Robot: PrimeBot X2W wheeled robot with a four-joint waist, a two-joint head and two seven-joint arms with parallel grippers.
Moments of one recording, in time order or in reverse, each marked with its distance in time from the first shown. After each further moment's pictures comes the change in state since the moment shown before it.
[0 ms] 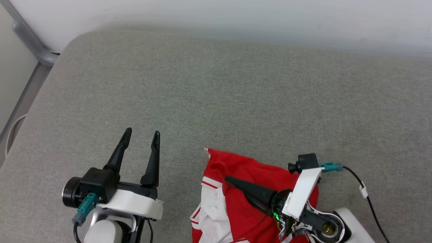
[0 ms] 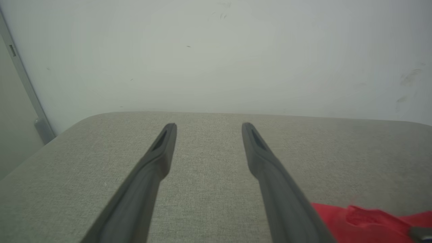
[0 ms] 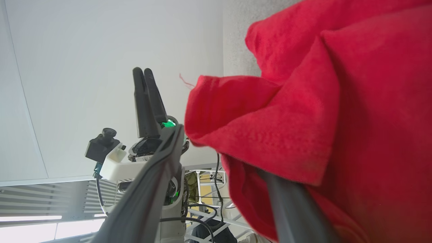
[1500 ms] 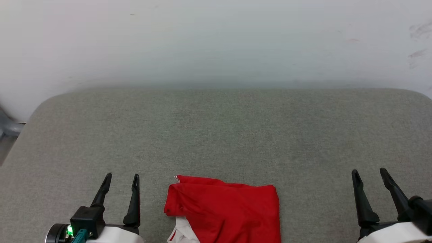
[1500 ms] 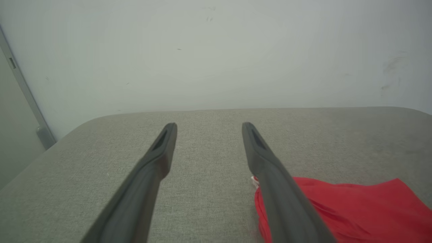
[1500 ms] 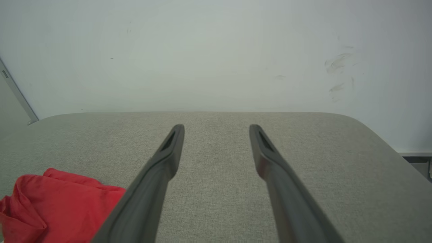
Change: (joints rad) left arm 0.183 -0.002 0.101 0.035 0.075 0.033 0.000; right arm 0.428 -0.009 -0.454 -0.535 -1.364 0.000 -0.595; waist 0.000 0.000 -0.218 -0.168
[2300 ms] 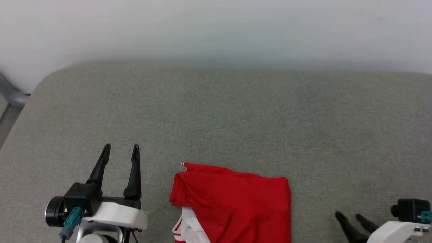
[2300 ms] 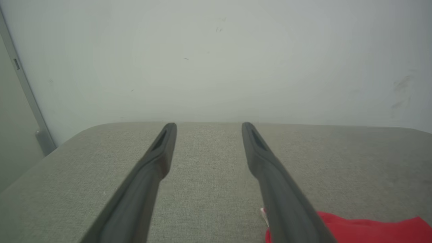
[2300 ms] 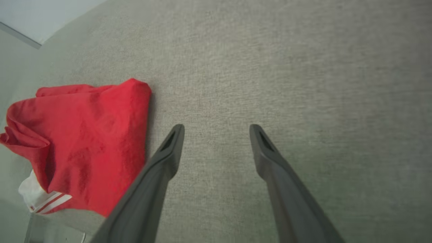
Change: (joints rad) left arm -0.101 -0.022 0.012 -0.031 -0.023 -0.020 0.000; right arm 0.000 -0.048 -0.040 0.142 0.337 0.000 0.471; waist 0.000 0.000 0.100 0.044
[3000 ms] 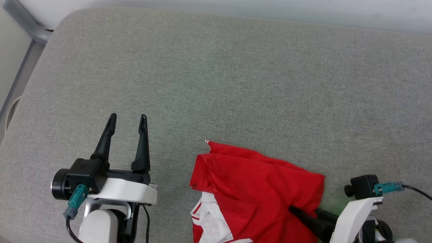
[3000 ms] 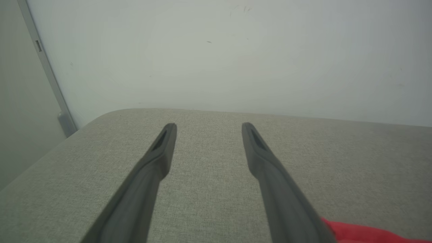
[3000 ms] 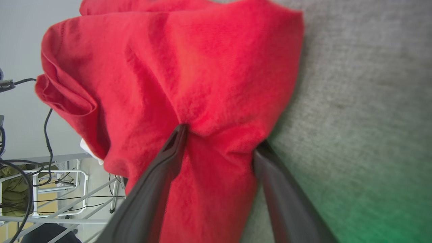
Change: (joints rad) left arm -0.125 -0.047 -0.010 -0.026 0.018 -0.014 0.000; right arm -0.155 -0.078 0.273 0.133 0.261 0.007 0.173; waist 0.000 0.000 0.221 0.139
